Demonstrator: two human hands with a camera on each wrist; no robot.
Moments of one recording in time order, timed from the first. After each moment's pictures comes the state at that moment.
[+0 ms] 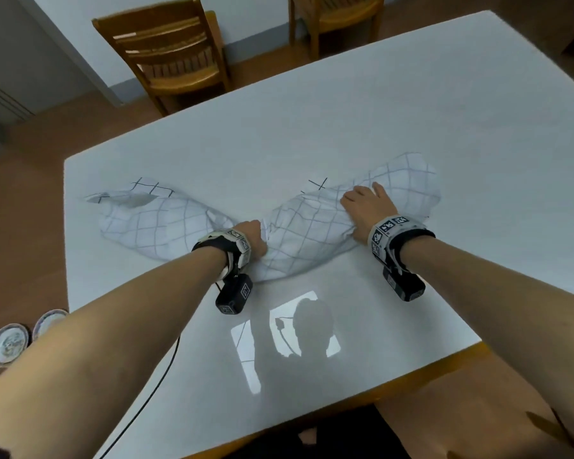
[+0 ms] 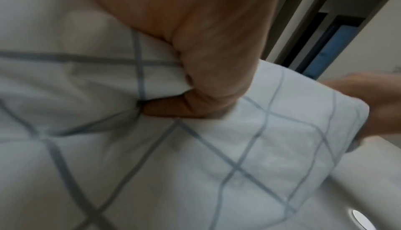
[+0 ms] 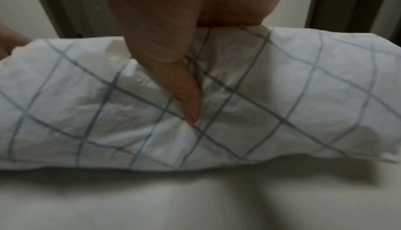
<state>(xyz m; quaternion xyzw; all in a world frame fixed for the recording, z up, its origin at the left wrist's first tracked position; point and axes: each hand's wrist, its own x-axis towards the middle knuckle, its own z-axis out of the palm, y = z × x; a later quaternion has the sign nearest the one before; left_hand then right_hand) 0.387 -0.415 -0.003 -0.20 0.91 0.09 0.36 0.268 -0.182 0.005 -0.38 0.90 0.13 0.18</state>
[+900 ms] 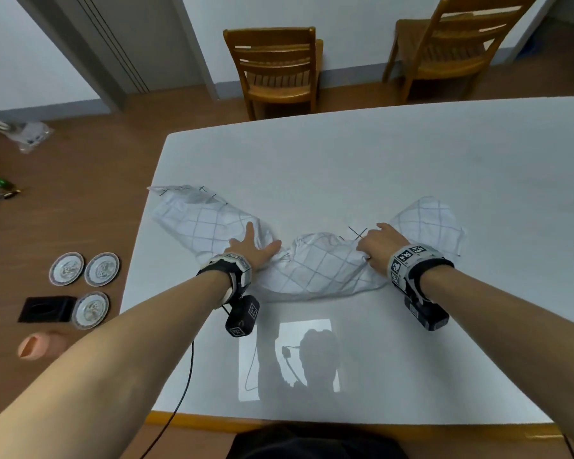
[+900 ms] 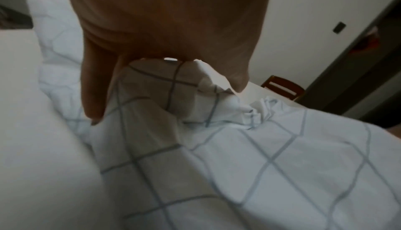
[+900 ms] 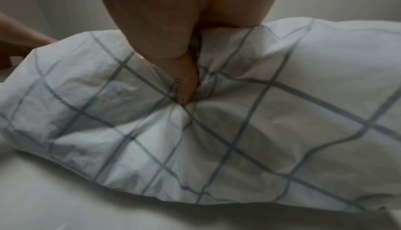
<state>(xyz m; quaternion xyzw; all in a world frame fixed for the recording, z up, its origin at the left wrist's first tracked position) 0.488 -0.455 0.010 -0.48 0.80 0.26 0.23 0.278 -0.235 0.017 -0.58 0.78 0.18 0.18</state>
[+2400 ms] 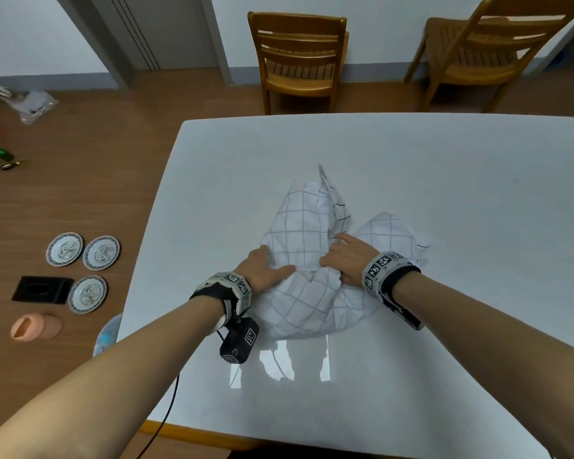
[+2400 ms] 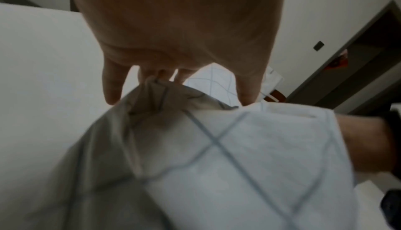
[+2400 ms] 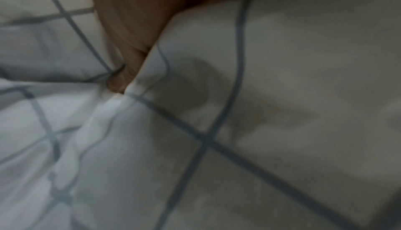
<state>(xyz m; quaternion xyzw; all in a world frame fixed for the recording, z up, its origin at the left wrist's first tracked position) 0.514 -0.477 0.001 -0.41 0.80 0.40 0.20 0.316 -0.331 -0.016 -0.73 0.65 0.14 0.14</state>
